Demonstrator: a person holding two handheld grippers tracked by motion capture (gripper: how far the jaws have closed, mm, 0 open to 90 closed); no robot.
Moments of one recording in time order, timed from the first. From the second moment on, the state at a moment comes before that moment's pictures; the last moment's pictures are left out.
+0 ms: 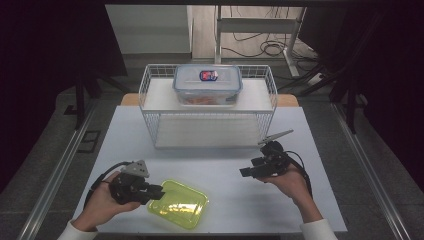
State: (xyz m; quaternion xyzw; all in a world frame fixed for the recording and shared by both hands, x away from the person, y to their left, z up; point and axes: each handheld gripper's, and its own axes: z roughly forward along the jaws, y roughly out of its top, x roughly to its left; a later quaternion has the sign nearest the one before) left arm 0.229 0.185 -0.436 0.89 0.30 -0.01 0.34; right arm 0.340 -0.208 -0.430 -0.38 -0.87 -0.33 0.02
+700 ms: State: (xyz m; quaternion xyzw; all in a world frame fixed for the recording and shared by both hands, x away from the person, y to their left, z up) left arm 0.187 0.145 -0.484 0.95 0.21 -0.05 0.23; right arm 0.340 -0.210 -0.430 -0.38 -0.86 -0.34 0.02
